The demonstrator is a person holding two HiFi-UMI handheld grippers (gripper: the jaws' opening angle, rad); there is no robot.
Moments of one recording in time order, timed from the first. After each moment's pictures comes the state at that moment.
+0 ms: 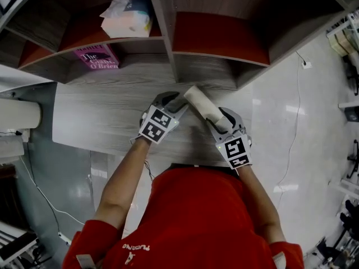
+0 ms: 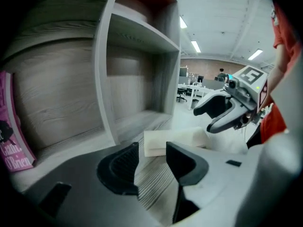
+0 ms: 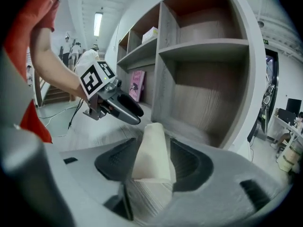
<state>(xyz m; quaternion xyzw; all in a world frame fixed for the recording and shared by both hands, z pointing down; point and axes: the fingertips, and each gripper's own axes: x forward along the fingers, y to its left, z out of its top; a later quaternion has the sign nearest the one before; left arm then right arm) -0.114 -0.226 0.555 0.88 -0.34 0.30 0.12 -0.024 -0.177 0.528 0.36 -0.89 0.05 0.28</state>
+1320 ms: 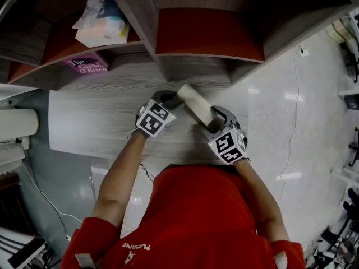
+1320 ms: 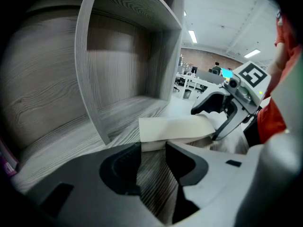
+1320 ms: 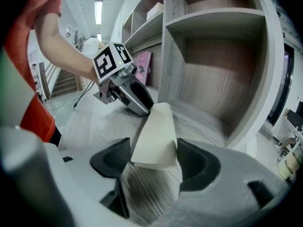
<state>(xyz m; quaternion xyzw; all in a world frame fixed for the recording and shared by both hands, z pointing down) -0.100 -0.233 0.598 0.88 -0.27 0.36 0.15 -0.024 -0.171 0.579 0.30 -0.88 0.08 0.36</state>
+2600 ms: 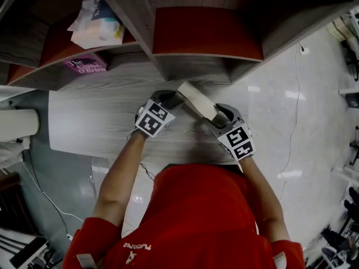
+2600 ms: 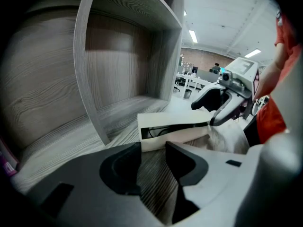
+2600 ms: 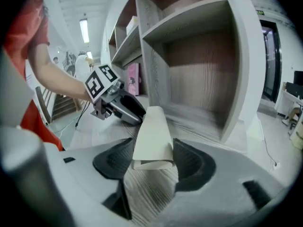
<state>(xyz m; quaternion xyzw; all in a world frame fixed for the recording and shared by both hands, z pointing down) -0.099 -0.232 0.598 0.88 -0.28 0.36 0.15 -0.004 -0.181 0.568 0.32 -0.89 0.15 0.29</state>
